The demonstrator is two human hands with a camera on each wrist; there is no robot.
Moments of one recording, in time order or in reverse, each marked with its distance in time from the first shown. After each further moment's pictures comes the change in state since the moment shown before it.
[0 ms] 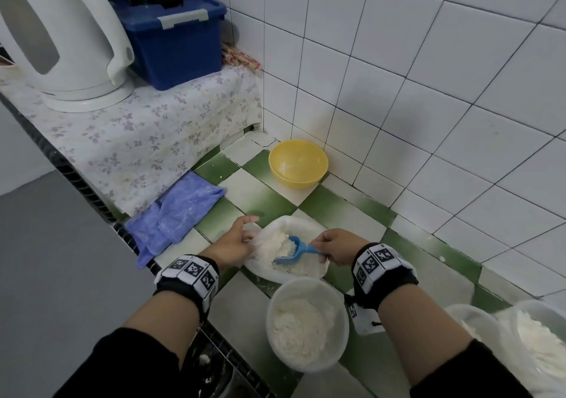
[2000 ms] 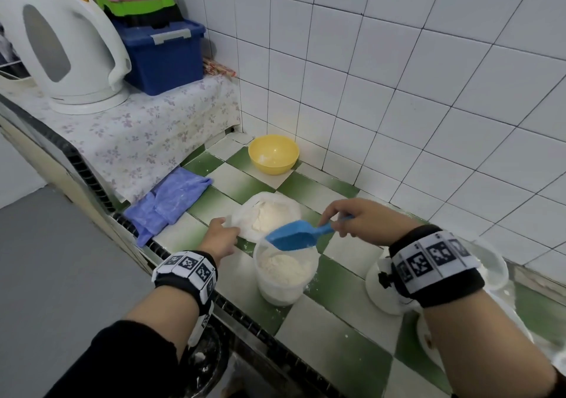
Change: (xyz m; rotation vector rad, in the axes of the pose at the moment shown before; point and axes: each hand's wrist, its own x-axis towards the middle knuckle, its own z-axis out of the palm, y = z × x) left_hand -0.063 -0.008 0.038 -0.248 0.338 -0.096; right_hand -0.186 0.018 -0.018 -0.238 0.218 -0.365
